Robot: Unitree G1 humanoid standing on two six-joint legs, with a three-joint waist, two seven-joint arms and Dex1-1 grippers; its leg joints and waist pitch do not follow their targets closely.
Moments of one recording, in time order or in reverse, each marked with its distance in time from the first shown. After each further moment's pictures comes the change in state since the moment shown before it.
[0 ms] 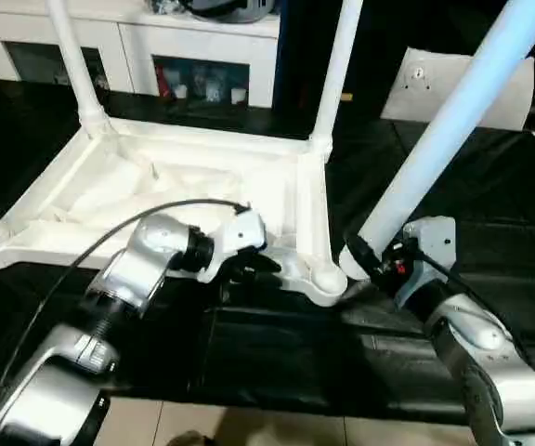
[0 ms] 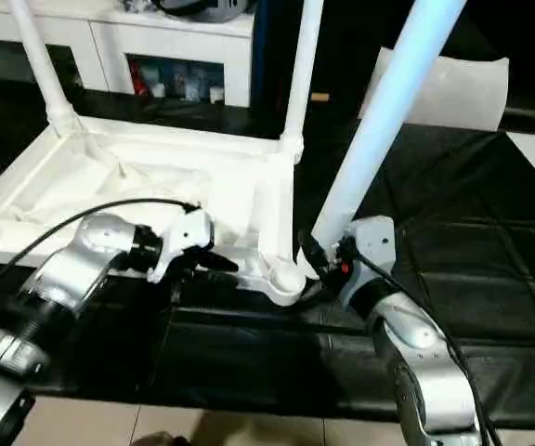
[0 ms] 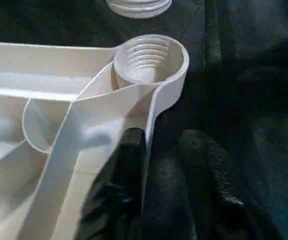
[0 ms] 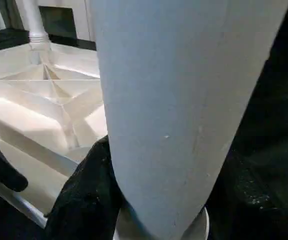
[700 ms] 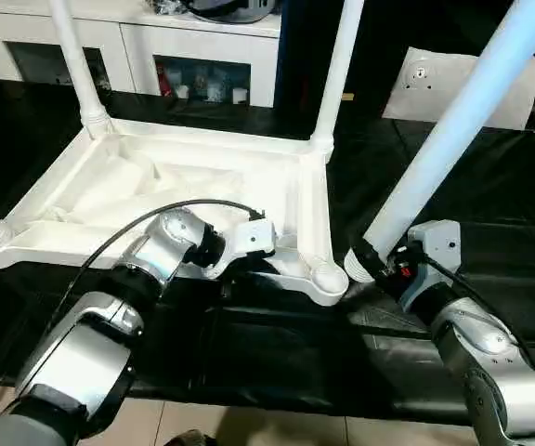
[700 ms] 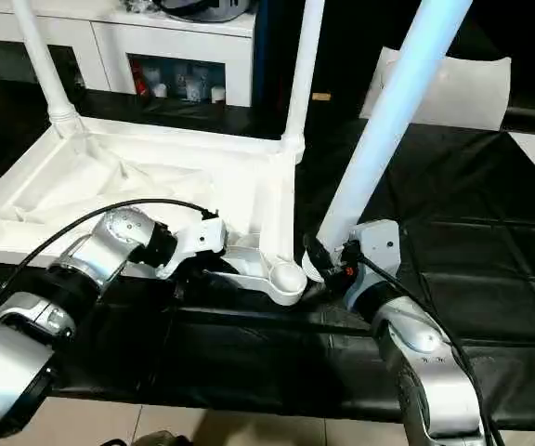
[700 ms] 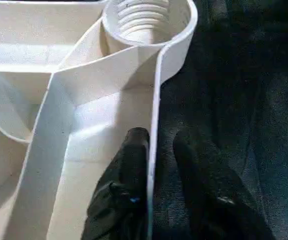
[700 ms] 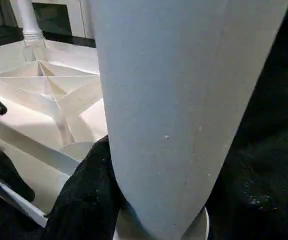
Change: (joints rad) left arm -0.146 -0.085 -0.040 0.360 0.085 -0.173 -0.019; right arm 0.017 0.001 -0.008 -0.003 0.000 0.000 -0.012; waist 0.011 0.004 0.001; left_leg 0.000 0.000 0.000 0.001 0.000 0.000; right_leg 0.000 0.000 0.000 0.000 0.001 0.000
